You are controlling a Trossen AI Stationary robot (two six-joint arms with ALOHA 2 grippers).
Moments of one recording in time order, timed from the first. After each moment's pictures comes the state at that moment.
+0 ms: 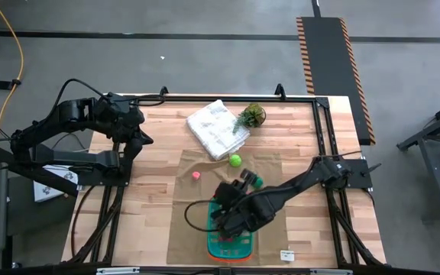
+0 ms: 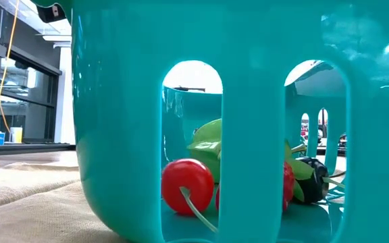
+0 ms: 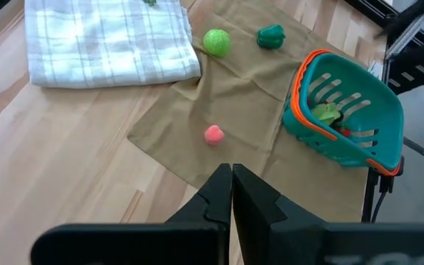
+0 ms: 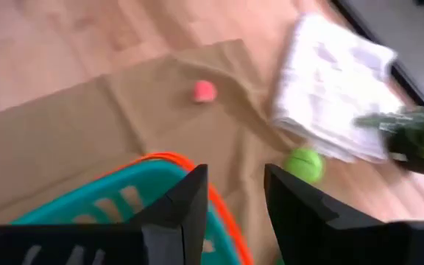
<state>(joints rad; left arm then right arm) 0.41 0.85 1.22 -1.24 0.19 -0.29 0.49 2.20 2.33 -1.45 0.70 0.91</state>
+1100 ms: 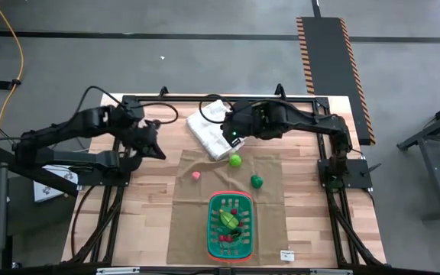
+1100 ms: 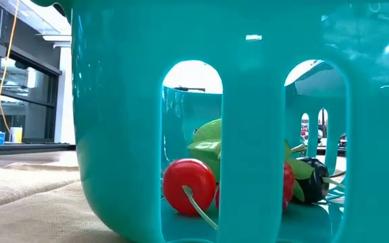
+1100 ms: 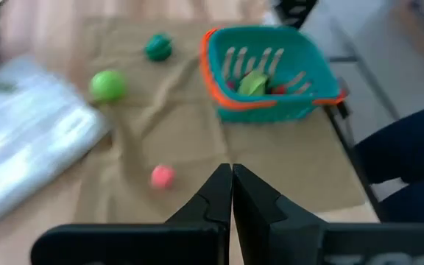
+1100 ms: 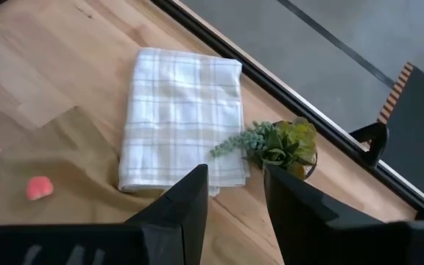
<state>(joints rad) 0.41 0.85 0.99 -0.94 0.53 0.21 0.02 1.95 2.31 -1.57 0.61 0.75</state>
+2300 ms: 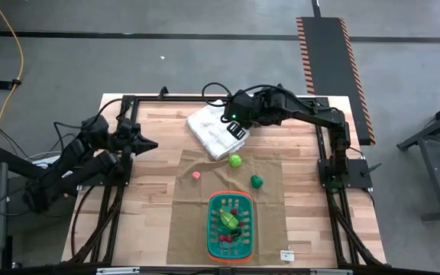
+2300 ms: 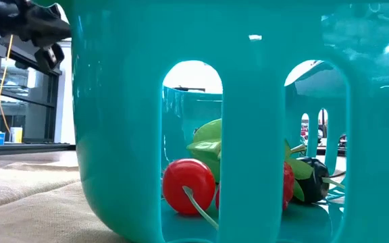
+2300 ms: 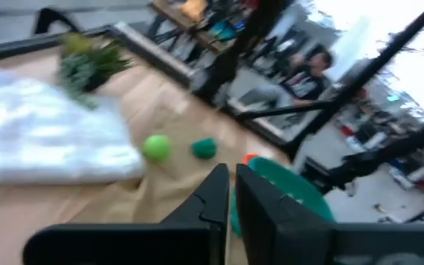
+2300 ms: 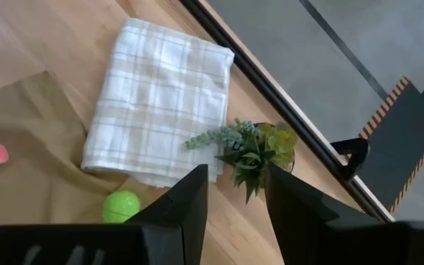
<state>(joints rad) 0.78 0.17 0.40 -0.44 0.66 -0.46 -0.10 1.95 2.31 -1.57 0.52 0.49</state>
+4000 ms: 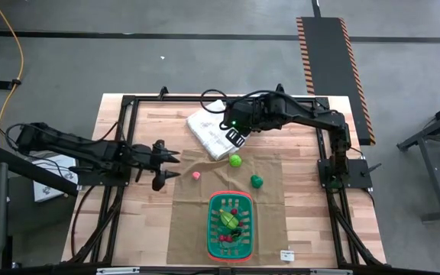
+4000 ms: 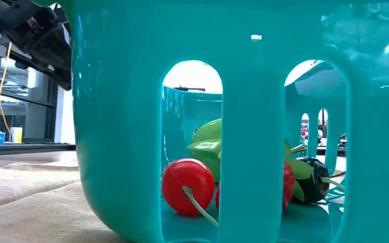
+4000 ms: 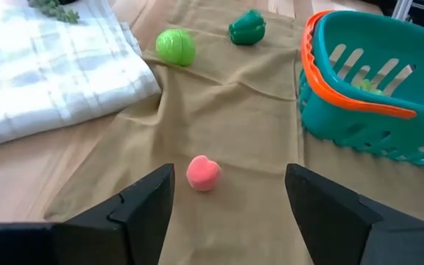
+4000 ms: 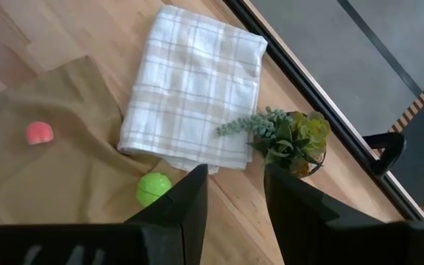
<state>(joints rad) -0.02 0.76 0.38 -0.21 -0.13 -0.32 -0.05 1.95 2.31 -1.57 0.44 0.52</state>
